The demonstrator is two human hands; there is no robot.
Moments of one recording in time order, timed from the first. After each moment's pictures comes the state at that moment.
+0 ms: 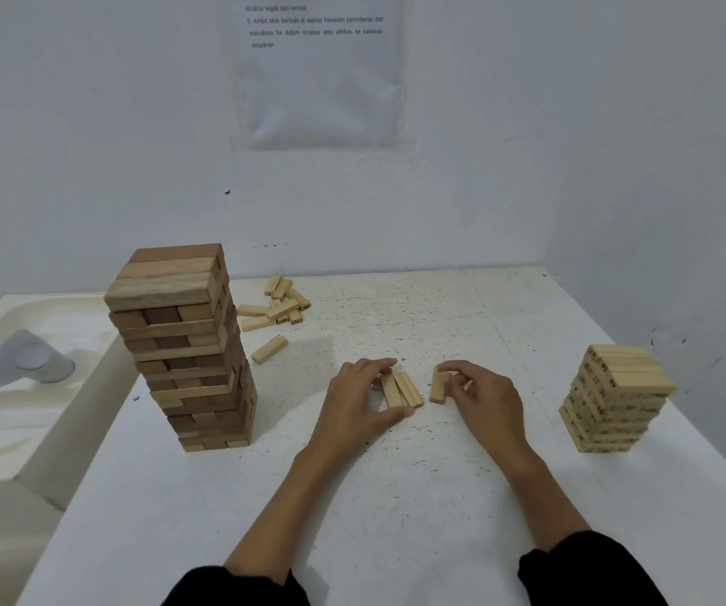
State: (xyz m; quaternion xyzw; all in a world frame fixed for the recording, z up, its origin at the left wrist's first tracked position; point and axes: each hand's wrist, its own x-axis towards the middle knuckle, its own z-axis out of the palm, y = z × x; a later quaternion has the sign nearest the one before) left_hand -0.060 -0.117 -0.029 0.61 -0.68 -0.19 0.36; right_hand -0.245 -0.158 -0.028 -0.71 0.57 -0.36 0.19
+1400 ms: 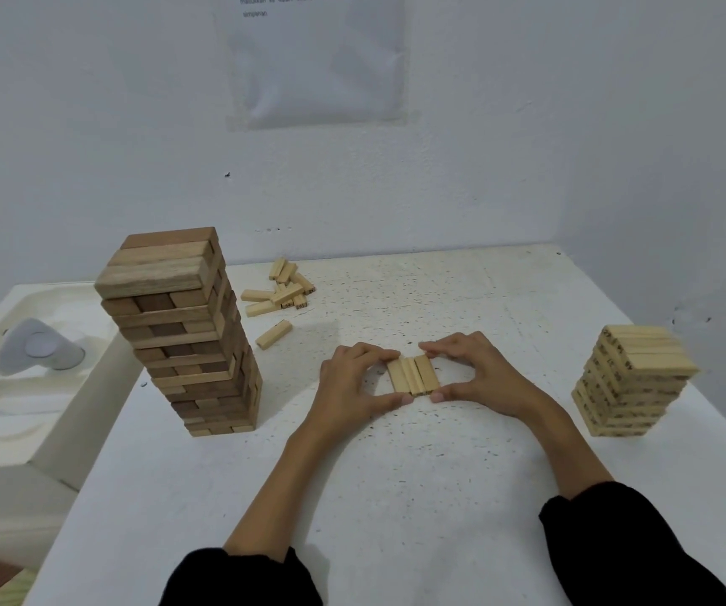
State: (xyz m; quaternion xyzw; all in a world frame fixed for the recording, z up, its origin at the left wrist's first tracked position) left_hand -0.051 -0.118 -0.027 0.63 -0.68 -0.18 0.33; right_hand -0.258 -0.189 -0.022 -0.82 0.40 -0.21 0.35
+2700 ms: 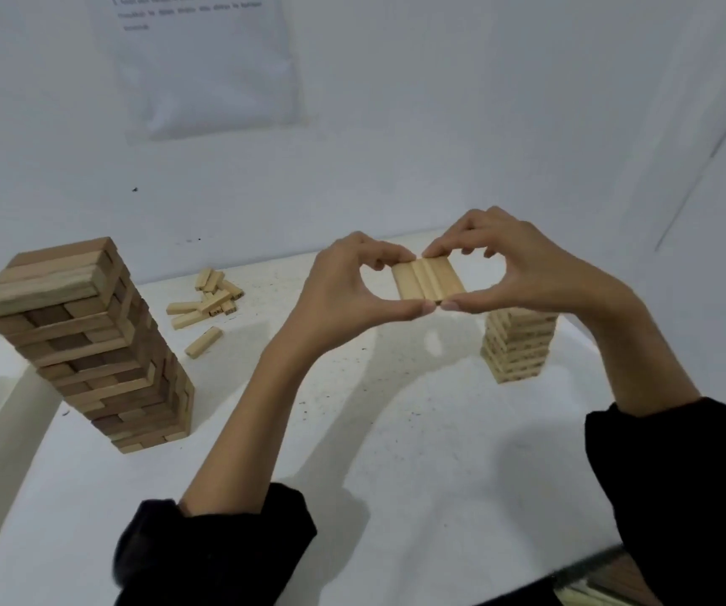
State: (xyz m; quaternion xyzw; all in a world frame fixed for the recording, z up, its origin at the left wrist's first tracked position) left_hand -0.130 -0.107 0.114 0.52 -0.75 -0.18 0.37; right_hand -0.345 -0.143 0.126 -0.87 0.39 -0.24 0.17
